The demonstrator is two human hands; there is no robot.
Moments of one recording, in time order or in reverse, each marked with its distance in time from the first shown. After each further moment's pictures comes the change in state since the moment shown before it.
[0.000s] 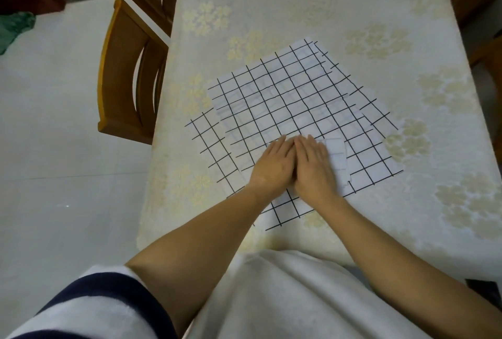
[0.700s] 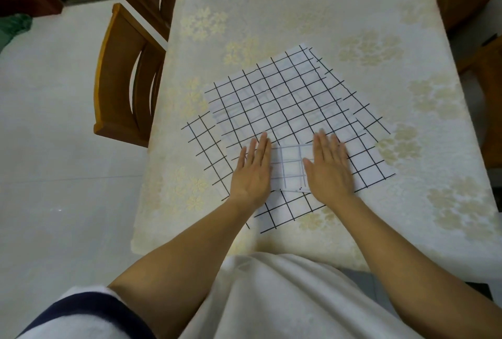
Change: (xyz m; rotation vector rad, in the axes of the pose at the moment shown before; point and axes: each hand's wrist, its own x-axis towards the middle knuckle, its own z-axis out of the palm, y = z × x) left_hand -0.028 -0.017 -0.001 0.100 -0.033 -0.260; right_hand -0.002 0.035 -0.021 -0.192 -0.114 0.138
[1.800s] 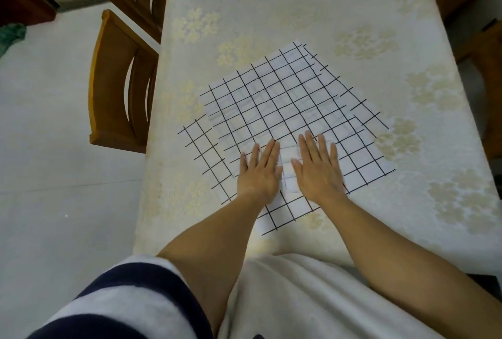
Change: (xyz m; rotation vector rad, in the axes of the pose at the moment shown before) left_hand 0.019 0.012 0.011 -0.012 -0.210 -0.045; right_hand 0.012 -0.008 0.026 -0.020 -0.060 0.009
